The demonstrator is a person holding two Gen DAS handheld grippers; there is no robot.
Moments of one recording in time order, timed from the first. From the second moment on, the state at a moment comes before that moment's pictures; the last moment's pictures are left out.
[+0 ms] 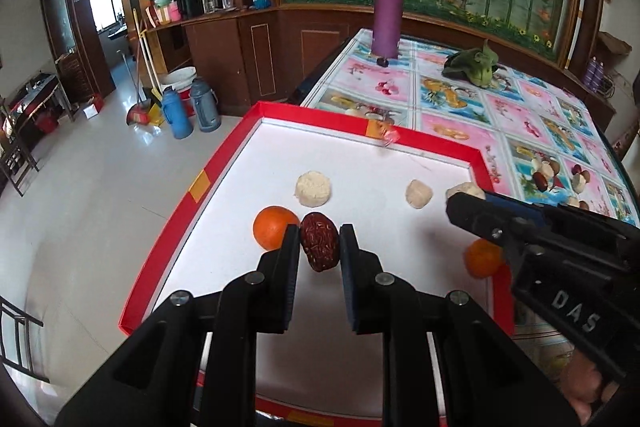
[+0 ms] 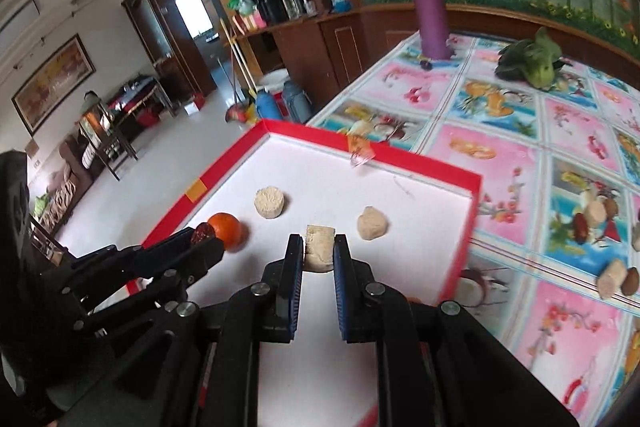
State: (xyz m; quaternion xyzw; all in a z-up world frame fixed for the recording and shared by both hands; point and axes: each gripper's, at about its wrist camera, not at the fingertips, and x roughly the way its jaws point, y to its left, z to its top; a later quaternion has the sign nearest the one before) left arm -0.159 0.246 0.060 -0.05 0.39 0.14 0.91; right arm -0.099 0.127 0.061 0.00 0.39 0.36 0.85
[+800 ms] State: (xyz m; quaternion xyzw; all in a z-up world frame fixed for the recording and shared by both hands) left arm -0.107 0.251 0.036 -0.04 0.45 0.12 0.88; right arm -0.066 0.135 0.027 -0.05 0.48 0.33 0.81
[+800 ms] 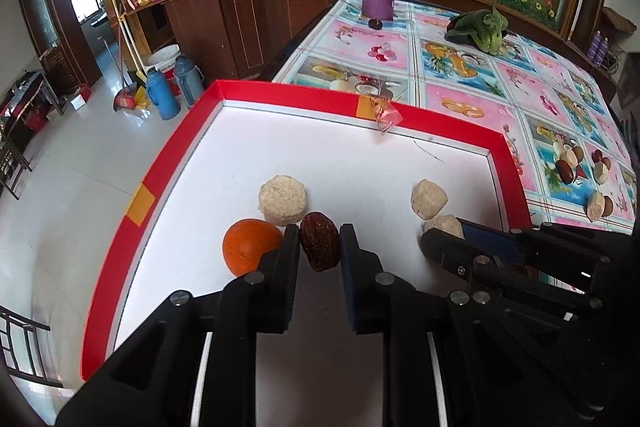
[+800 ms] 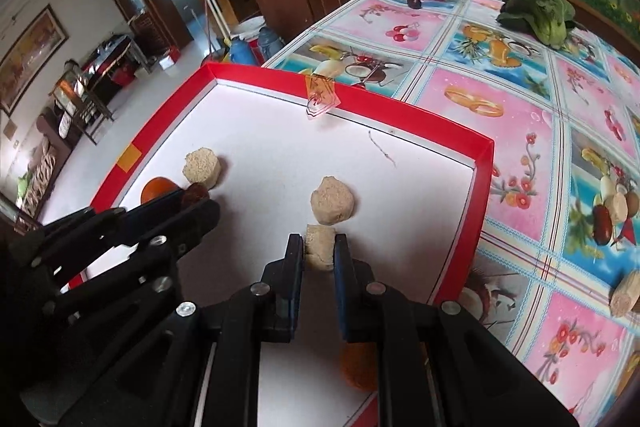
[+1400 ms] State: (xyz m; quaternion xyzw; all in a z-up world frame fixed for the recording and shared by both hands) left arm -0.118 0.239 0.071 -0.05 0.42 0.11 0.90; right arm -0.079 0.006 0.092 -0.01 0.35 0.32 0.88
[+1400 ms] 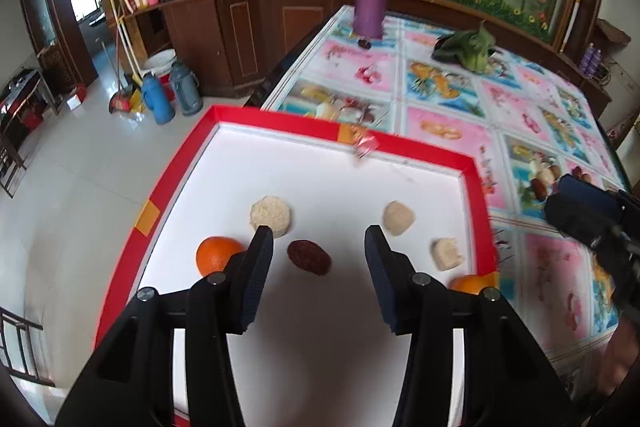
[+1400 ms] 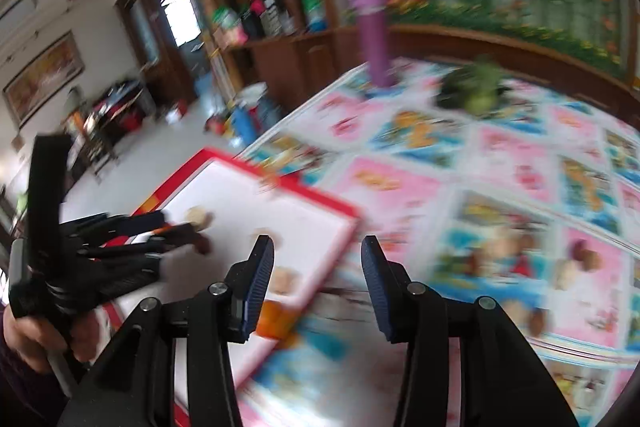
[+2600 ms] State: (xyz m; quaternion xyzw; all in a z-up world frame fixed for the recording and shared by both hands) left arm -0.064 0.026 0.046 0.06 0.48 -0.13 0.86; right arm -0.019 -0.113 0.012 0.00 0.44 0.23 0.87
